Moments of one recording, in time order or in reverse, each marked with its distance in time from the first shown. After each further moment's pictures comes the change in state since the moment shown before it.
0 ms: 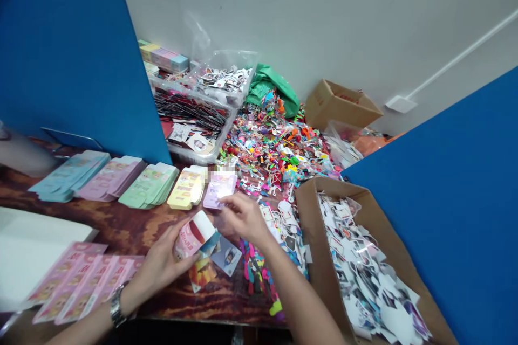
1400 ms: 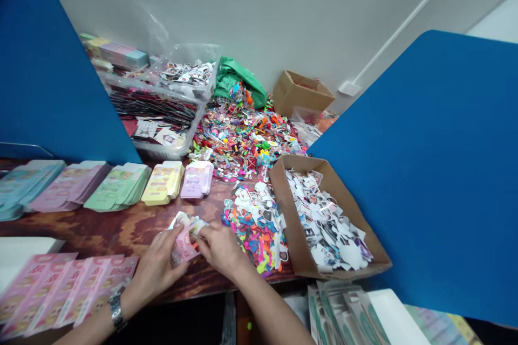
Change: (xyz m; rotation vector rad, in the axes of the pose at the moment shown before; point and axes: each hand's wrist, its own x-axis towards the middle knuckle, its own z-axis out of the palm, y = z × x) left_hand -0.030 -0.003 0.035 0.184 -0.005 0.327; right_hand -0.093 -0.025 0.046 -0.429 -0.130 0.171
